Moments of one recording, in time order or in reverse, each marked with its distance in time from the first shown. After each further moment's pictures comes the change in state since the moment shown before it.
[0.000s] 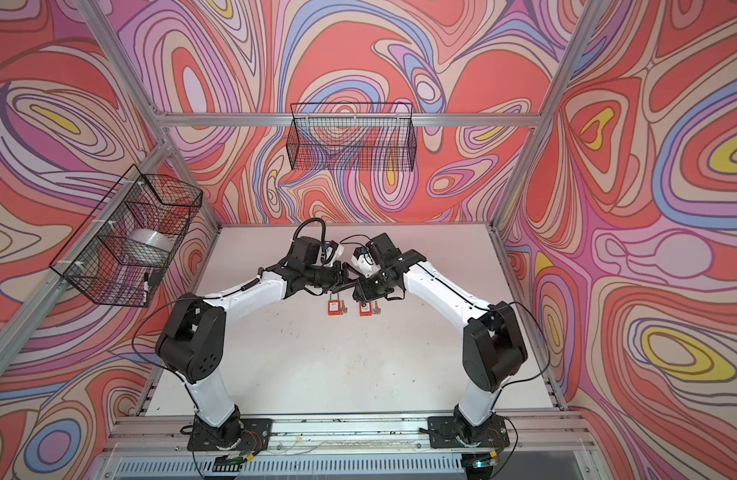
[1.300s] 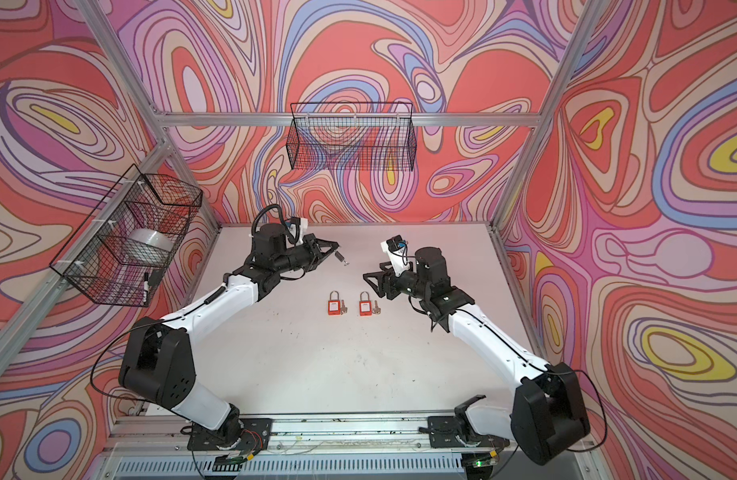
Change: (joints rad) left arm 0.117 -0.215 -0.080 0.269 -0.155 -0.290; right arm -0.147 -0.455 -0.589 0.875 -0.141 -0.074
